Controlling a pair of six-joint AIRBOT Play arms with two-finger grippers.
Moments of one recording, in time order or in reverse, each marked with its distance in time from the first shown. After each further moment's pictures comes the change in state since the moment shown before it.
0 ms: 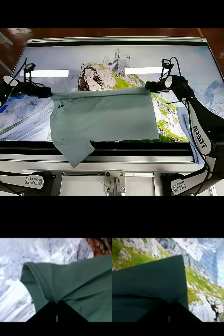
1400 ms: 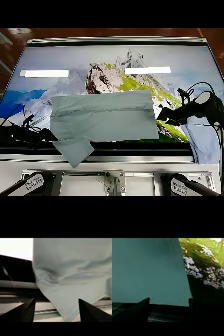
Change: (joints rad) left arm 0.232 0.438 -0.752 -0.039 -0.343 -0.242; right arm -0.262 0.427 -0.453 0.273 0.525 -0.187
